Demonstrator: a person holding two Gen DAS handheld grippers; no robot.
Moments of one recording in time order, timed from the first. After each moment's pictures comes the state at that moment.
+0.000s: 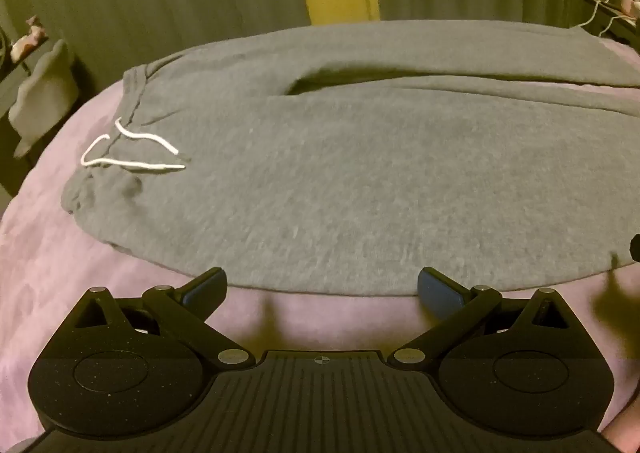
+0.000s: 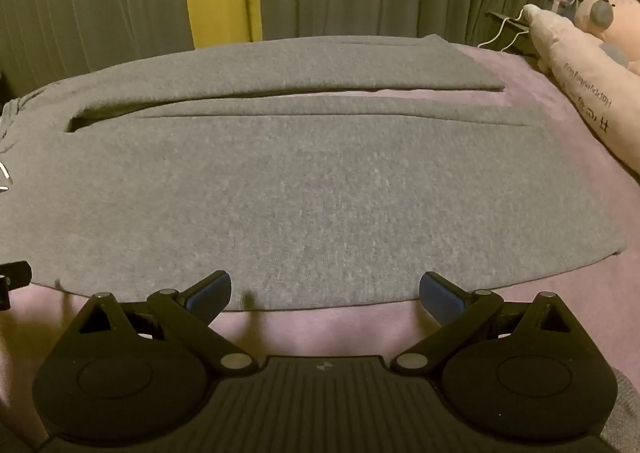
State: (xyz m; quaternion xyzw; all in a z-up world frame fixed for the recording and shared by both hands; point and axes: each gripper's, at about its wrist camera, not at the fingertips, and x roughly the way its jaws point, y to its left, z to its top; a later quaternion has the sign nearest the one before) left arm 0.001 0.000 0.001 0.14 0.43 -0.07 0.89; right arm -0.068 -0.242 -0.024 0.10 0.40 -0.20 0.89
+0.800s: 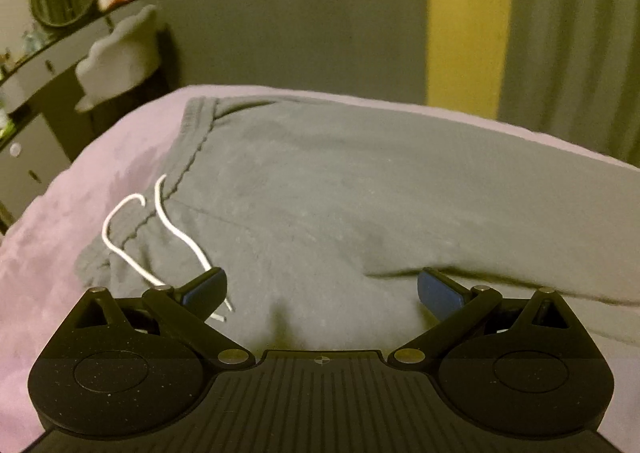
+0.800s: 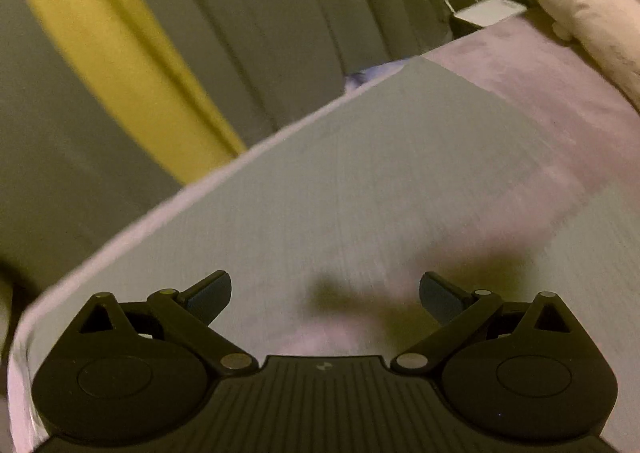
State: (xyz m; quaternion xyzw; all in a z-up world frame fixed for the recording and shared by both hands) left arm 0.196 0.011 0.023 0.05 0.40 0.10 0.91; right arm 0.158 -0.436 0.035 0.32 0.37 -0.24 0.84
